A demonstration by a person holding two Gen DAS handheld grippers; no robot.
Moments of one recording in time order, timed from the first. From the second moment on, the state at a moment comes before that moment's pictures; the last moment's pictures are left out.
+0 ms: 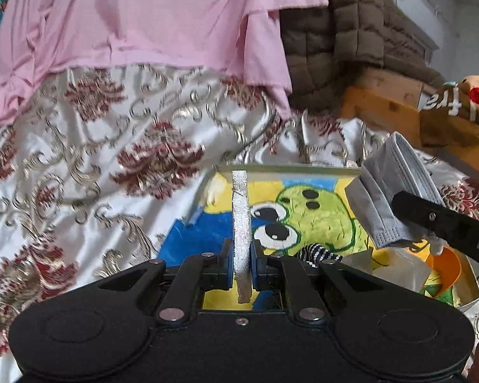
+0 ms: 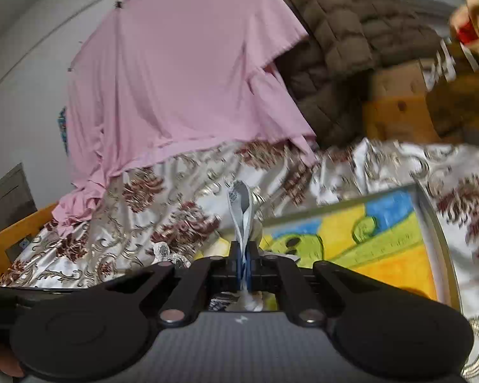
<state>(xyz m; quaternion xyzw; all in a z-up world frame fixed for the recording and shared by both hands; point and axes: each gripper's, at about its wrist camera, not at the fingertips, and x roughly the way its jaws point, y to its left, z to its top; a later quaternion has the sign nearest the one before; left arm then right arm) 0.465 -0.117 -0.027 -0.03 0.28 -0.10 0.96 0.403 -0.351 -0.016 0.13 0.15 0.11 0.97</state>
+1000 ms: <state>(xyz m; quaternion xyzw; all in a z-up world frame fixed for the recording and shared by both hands) 0.459 -0.131 -0.025 -0.03 0.31 -0.11 0.94 0.410 -0.361 -0.015 0.15 0.21 0.10 0.96</state>
